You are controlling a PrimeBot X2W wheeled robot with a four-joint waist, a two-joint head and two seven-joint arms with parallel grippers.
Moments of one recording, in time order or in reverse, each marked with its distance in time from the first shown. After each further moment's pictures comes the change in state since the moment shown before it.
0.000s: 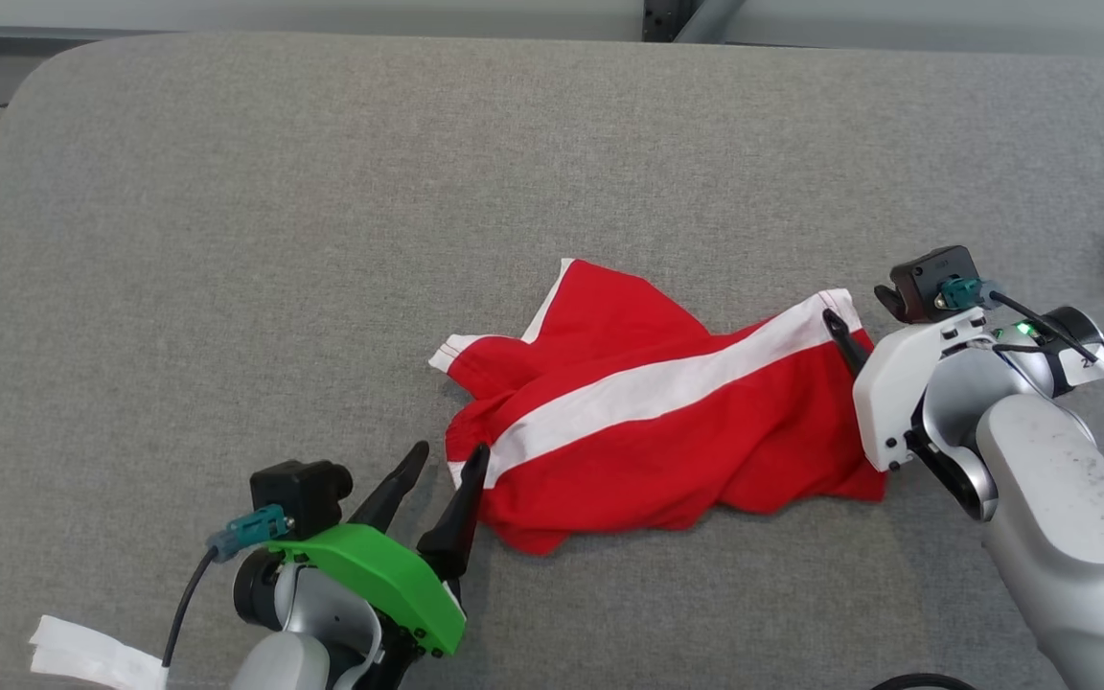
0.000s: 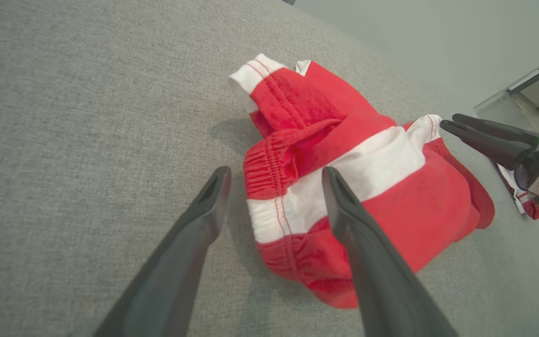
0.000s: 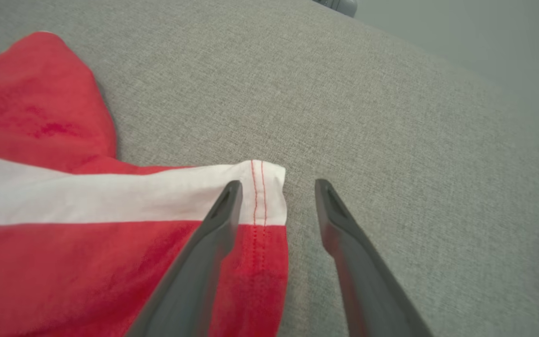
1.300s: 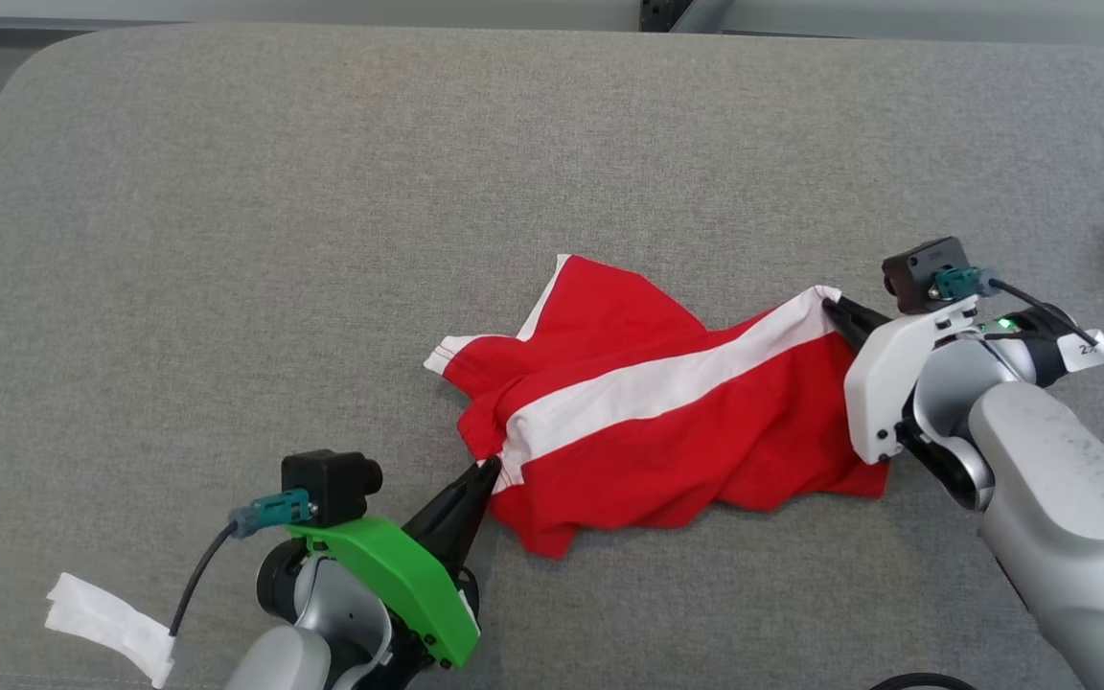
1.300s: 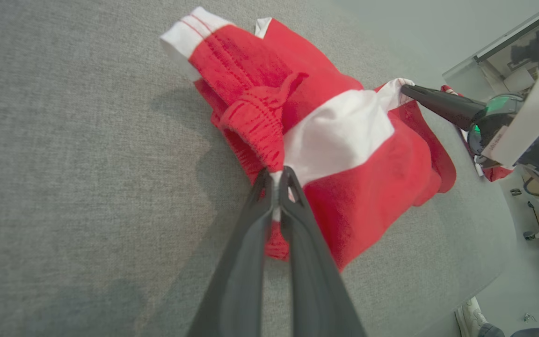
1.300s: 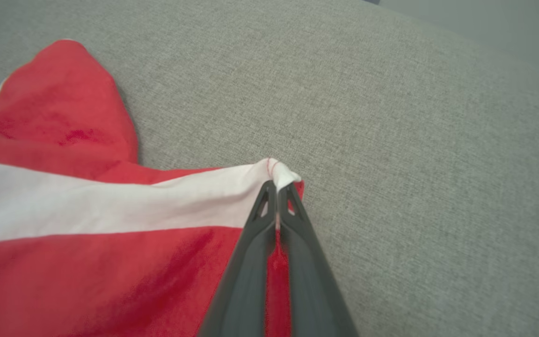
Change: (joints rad) left arm -0.015 0.052 -0.085 -0.038 -0.108 -0.010 0.109; right arm -0.063 -0.027 0.128 0.083 0.161 0.000 -0.046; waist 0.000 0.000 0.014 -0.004
